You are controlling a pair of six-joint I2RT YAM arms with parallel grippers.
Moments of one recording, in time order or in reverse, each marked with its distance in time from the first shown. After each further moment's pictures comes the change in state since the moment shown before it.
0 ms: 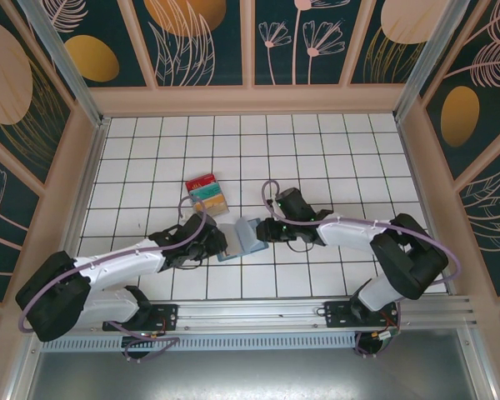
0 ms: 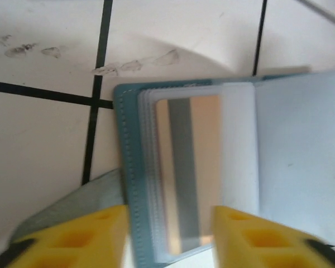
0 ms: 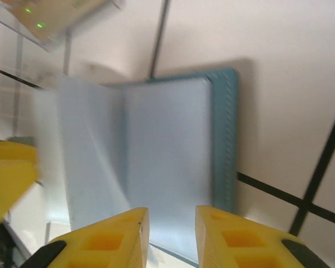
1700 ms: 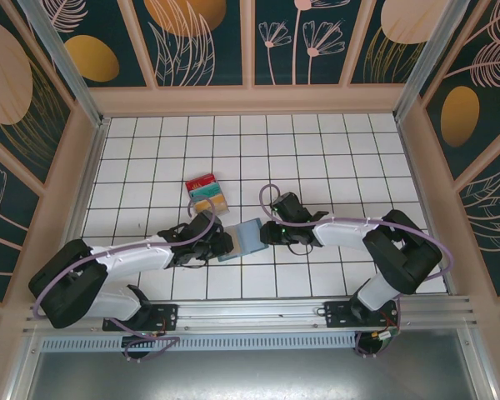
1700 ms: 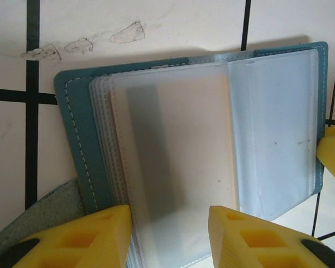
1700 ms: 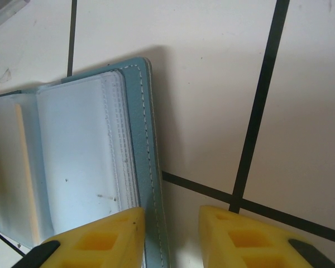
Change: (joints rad) left arm 0.000 0.110 0.010 0.113 0.091 0.037; right arm 0.023 0.057 -0.021 -0.031 0.146 0.028
